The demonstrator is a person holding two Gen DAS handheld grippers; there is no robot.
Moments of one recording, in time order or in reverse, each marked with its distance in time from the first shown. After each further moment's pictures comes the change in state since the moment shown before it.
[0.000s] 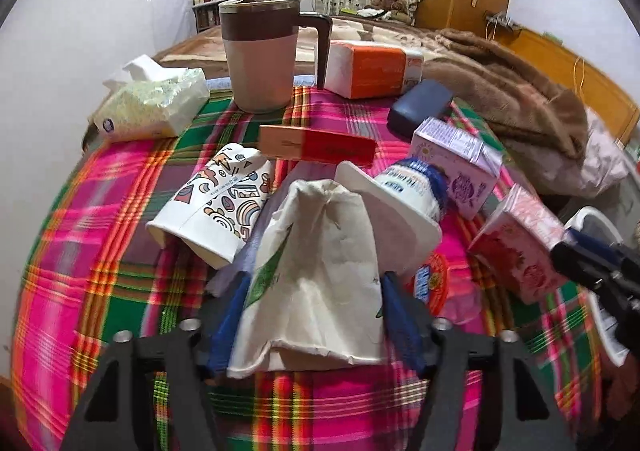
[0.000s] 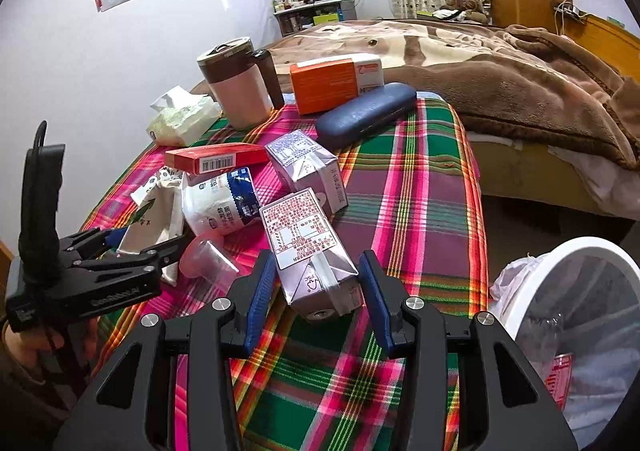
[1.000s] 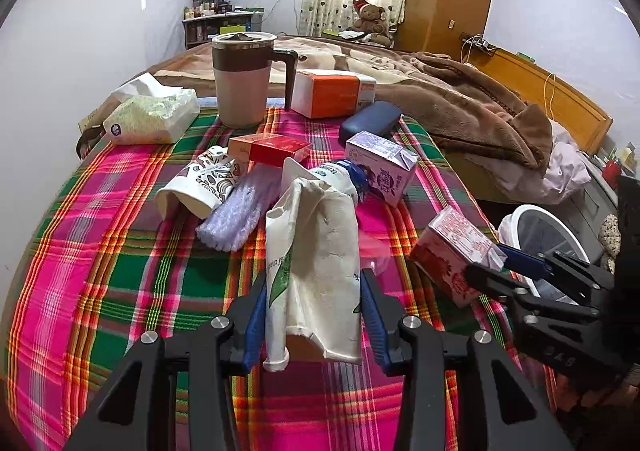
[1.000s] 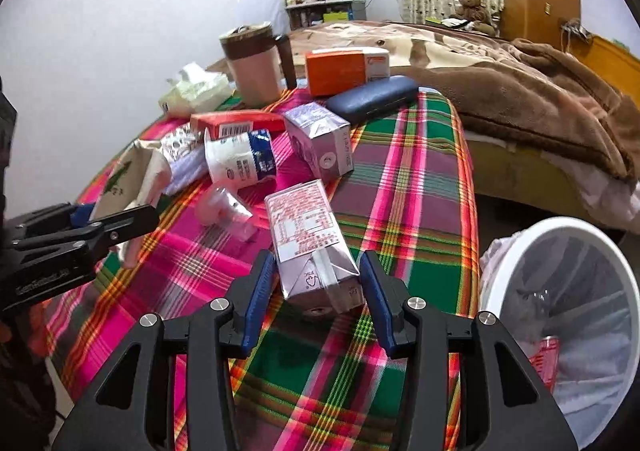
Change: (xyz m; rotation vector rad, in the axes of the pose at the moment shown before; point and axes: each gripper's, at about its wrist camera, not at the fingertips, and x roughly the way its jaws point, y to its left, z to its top) left arm -0.071 -0.017 -0.032 -0.024 -0.076 -0.114; right arm -0.008 0.015 -0.025 -0.134 0.040 -0.025
